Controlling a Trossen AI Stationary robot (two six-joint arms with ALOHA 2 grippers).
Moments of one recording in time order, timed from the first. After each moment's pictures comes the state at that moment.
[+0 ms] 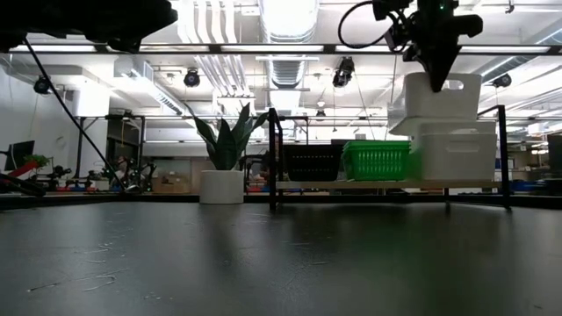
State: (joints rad) left arm -0.47 0.90 0.29 0.67 -0.53 0.25; right arm -0.45 1.44 1.51 -1.57 0.18 -0.37
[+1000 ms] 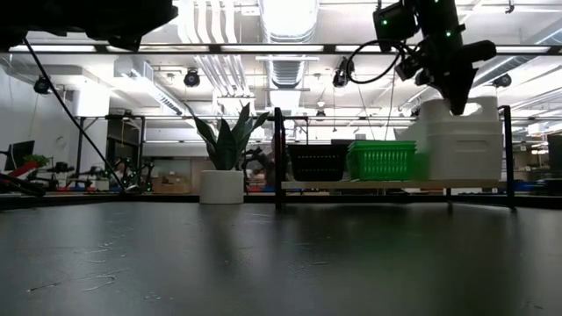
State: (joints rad) left arm -0.47 0.90 0.30 0.68 -0.53 0.26; right arm -0.47 1.44 1.32 -1.56 0.21 -0.29
